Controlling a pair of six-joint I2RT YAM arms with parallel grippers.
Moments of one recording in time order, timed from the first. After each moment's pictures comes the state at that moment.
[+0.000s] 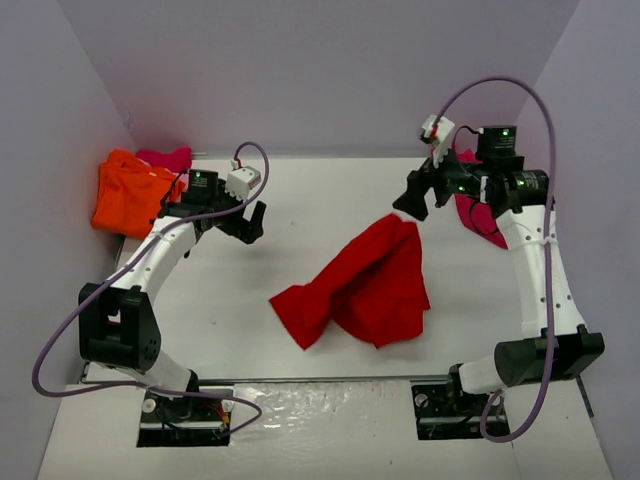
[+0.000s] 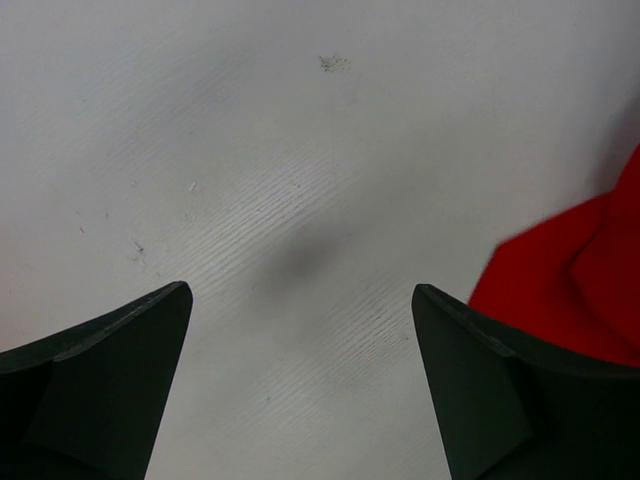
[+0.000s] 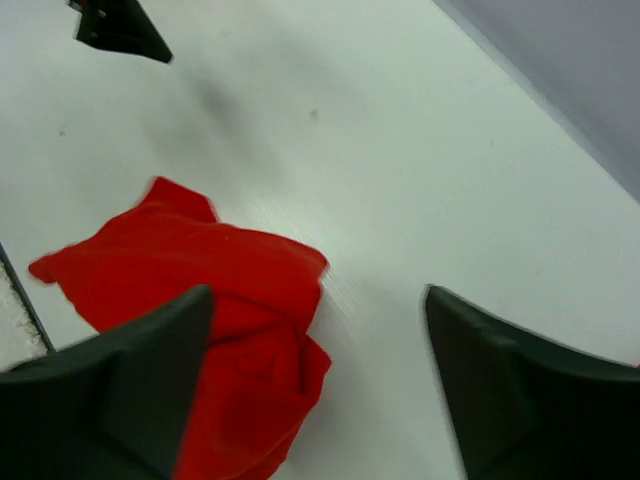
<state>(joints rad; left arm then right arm) -0.18 1.54 1.24 -0.48 0.38 0.27 0.06 1.40 1.66 -0.90 -0.78 -0.48</state>
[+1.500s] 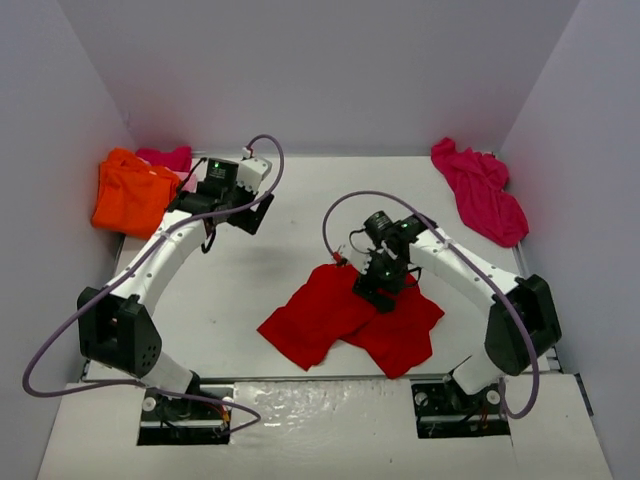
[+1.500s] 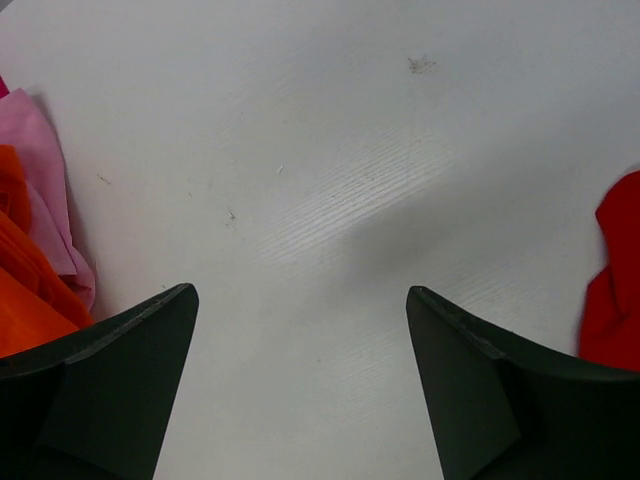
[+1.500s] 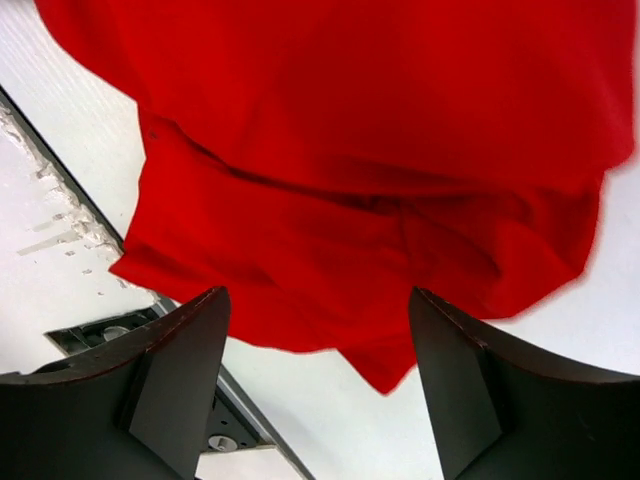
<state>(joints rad) -0.32 1.52 1.38 -0.61 -0.01 0.25 0.59 1.54 1.16 -1.07 -0.22 -0.60</state>
